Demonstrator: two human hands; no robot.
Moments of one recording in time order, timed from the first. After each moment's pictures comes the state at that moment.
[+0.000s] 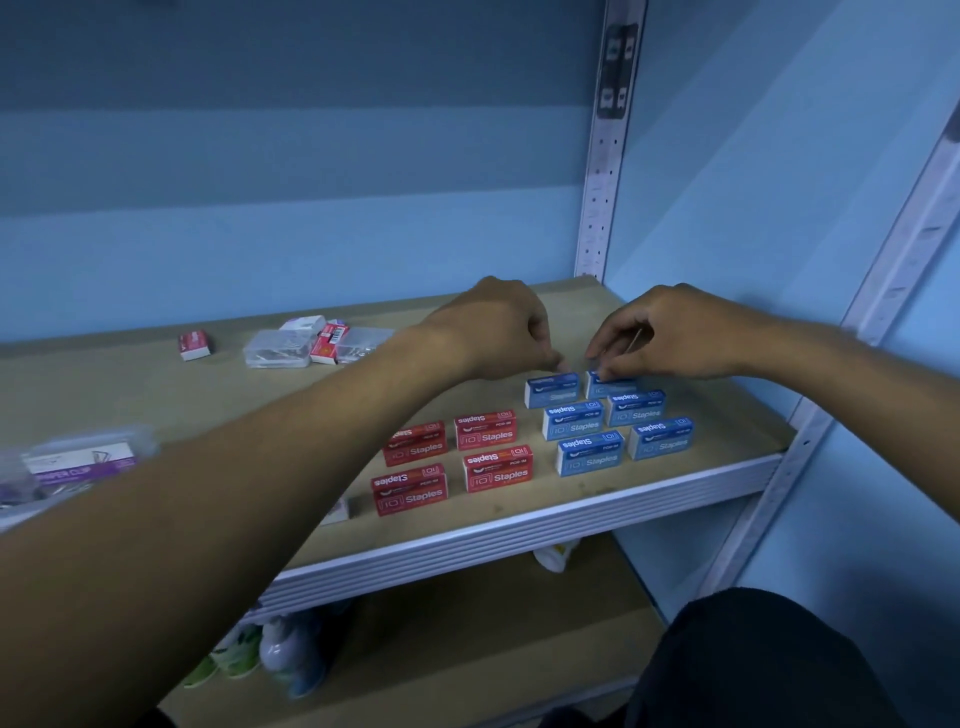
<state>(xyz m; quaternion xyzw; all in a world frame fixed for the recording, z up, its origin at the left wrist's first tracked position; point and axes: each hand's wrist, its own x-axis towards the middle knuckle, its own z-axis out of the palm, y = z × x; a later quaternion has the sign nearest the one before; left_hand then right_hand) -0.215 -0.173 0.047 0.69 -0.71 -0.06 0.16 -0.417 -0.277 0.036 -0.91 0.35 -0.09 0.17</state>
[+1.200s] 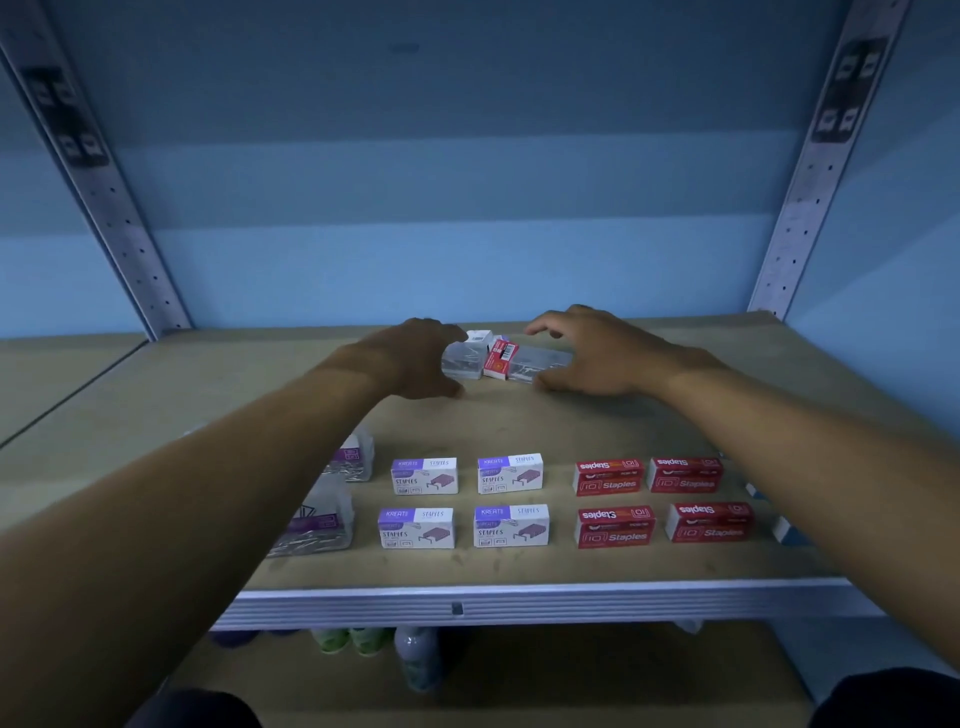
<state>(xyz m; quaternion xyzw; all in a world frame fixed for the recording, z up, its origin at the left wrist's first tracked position) 0.011 -0.101 0.016 0.79 -0.61 0.00 -0.01 -0.189 -0.242 0.011 -0.95 0.25 -0.09 0.13</state>
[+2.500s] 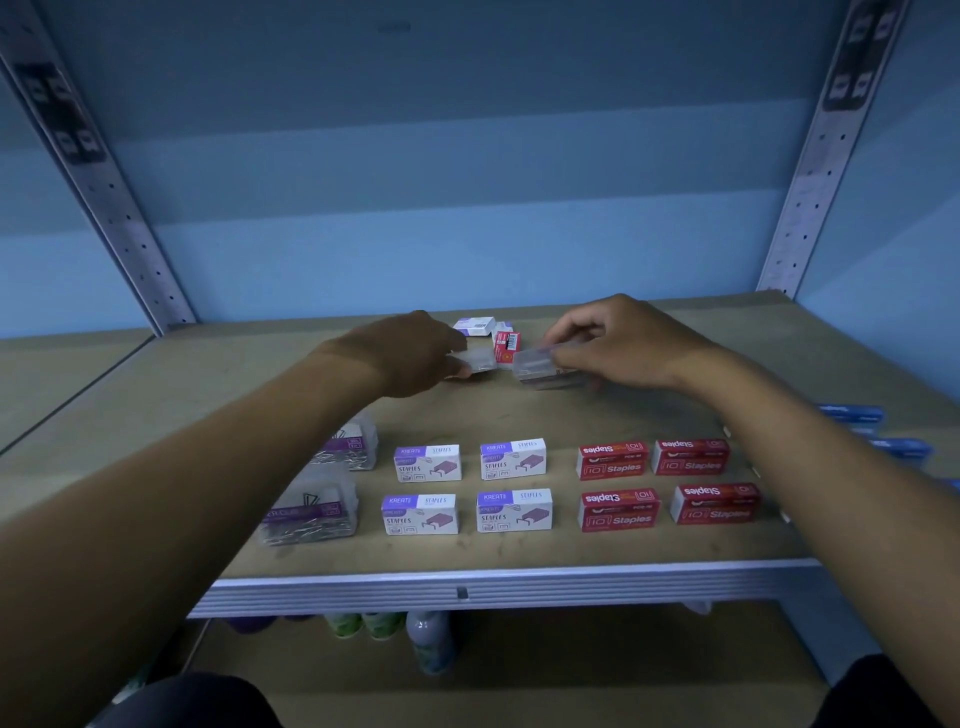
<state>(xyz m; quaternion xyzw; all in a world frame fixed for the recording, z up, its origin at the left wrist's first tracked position) -0.003 -0.074 0.026 0.77 -0.63 0.03 -0.04 -0.218 -0.216 0.018 -0.89 0.27 -0.16 0.33</state>
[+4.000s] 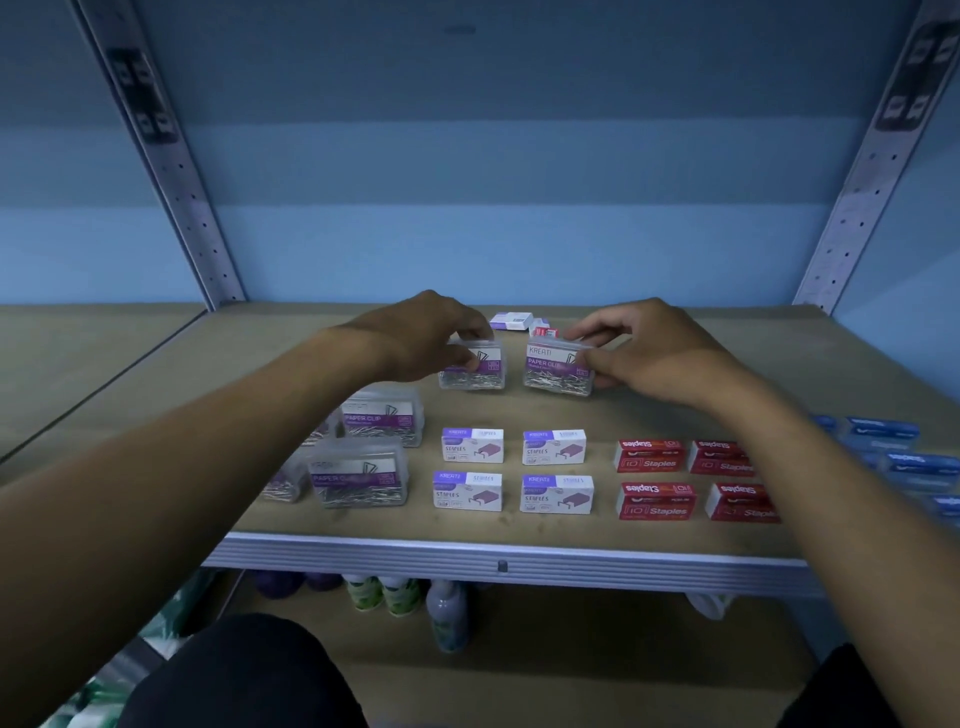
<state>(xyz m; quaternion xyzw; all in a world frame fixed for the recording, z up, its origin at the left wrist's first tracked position) 0.012 -0.033 0.040 0.76 -0.64 -0.03 0.10 -0.209 -0.178 0.023 -0.87 0.30 -0.21 0.34</state>
